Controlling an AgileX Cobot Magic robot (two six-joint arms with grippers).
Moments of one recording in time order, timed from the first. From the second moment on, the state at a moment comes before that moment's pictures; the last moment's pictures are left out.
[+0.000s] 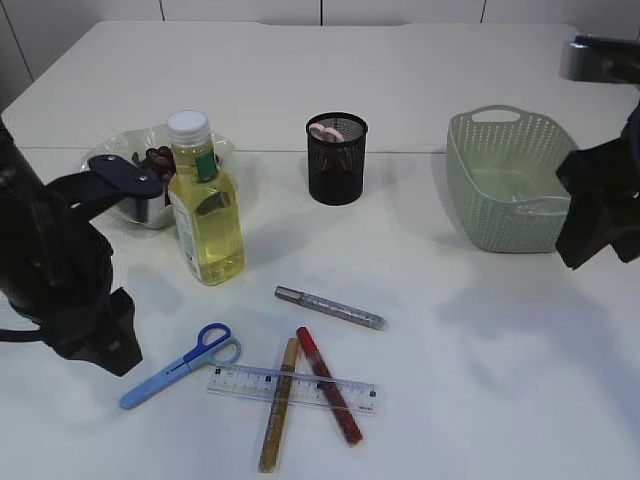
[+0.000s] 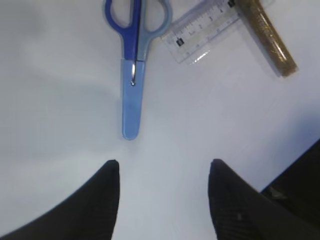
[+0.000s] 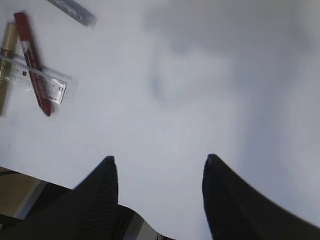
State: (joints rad) left arm -0.43 1.58 -1.00 -0.16 0.92 0.37; right arm 0.16 1.46 -1.21 0.18 1.24 -0.09
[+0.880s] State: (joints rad) left arm -0.46 1.84 -1.00 -0.15 0.65 0.37; right arm 0.16 1.46 -1.21 0.18 1.20 -0.10
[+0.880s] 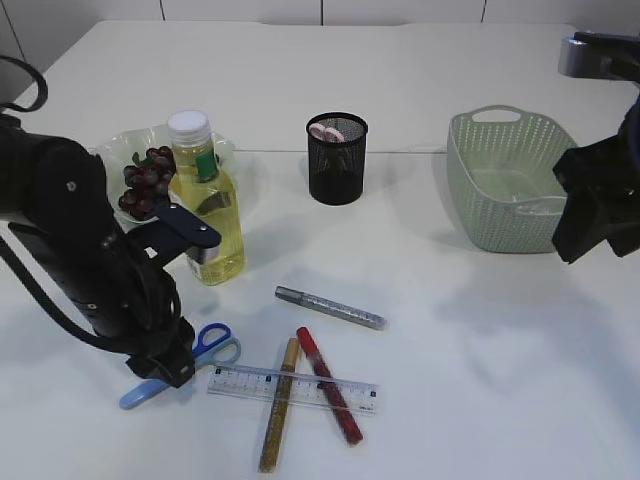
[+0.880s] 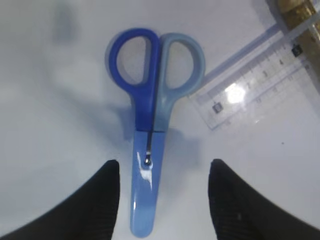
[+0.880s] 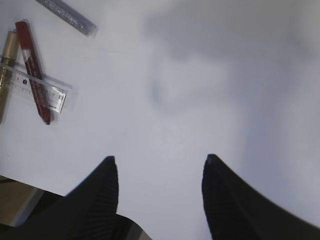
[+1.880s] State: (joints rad) left arm -0.48 1.91 -1.00 -0.10 0.54 0.38; right arm 0.16 1.46 -1.21 0.18 1.19 -0.10
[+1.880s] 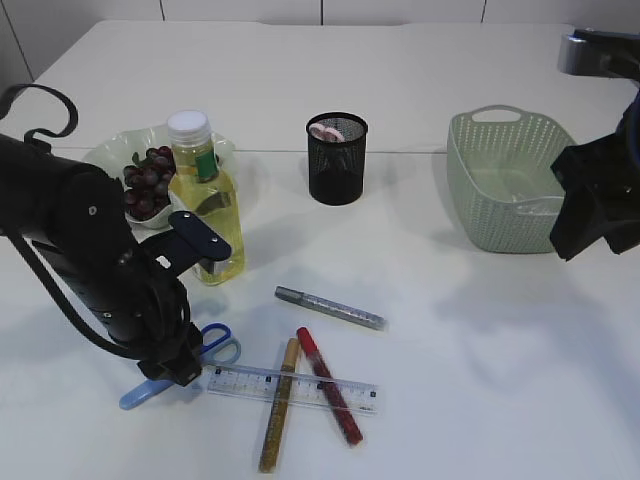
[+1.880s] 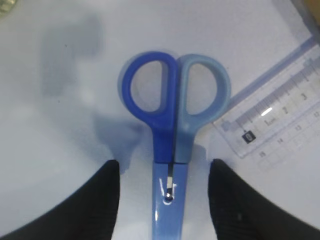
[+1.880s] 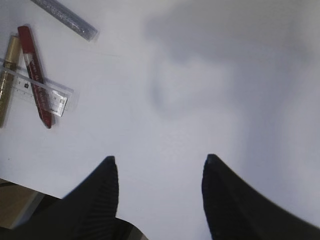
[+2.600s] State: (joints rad) left arm -0.48 1.95 -1.01 -0.08 0.56 0.40; right arm 0.16 1.46 -1.21 0.21 1.19 -0.11
